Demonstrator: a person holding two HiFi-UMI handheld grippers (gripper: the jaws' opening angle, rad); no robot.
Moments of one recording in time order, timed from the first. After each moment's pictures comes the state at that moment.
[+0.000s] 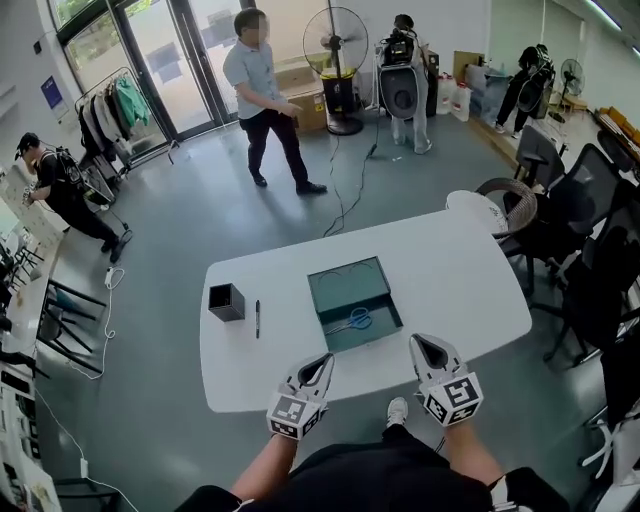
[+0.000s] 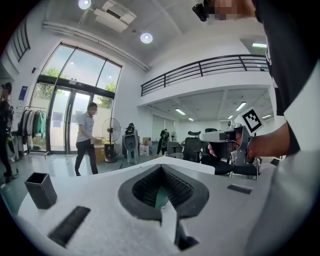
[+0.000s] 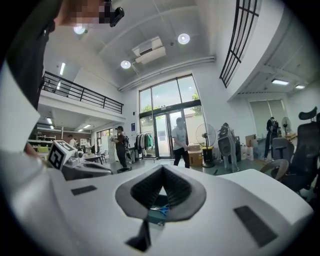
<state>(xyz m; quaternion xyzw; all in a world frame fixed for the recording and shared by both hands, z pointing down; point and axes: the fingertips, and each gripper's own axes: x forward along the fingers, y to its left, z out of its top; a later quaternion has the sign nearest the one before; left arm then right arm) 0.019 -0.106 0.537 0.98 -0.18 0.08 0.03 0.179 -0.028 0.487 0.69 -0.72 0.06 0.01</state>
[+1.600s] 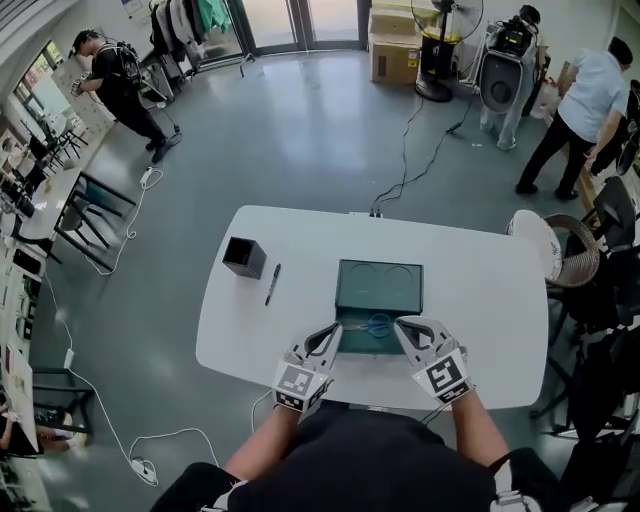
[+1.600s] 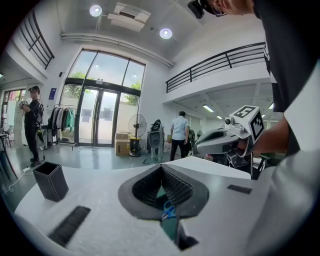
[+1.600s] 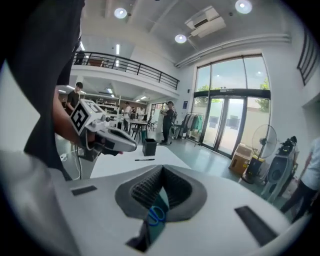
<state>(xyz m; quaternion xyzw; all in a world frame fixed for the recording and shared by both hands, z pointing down) 0.055 -0.215 0.570 0.94 -0.33 0.10 0.07 0.161 -0.190 0.541 0.42 -0.88 -0.01 0.22</state>
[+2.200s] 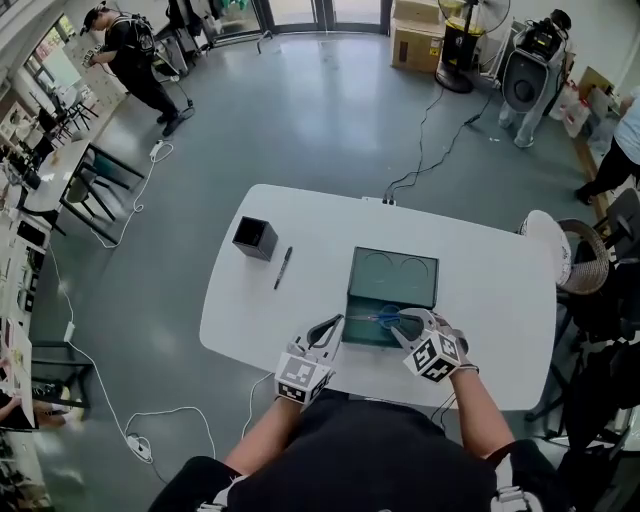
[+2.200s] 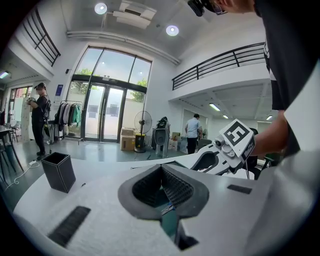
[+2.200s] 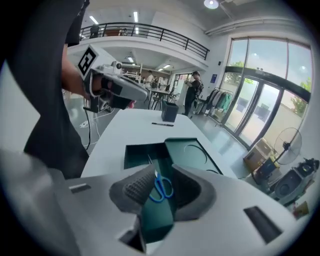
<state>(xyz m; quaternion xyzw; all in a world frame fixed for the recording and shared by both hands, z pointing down) 0.030 -0.221 0.588 0.92 -0.36 0.11 0.09 0.143 -0.199 0.658 0.29 -0.86 0.00 0.42</state>
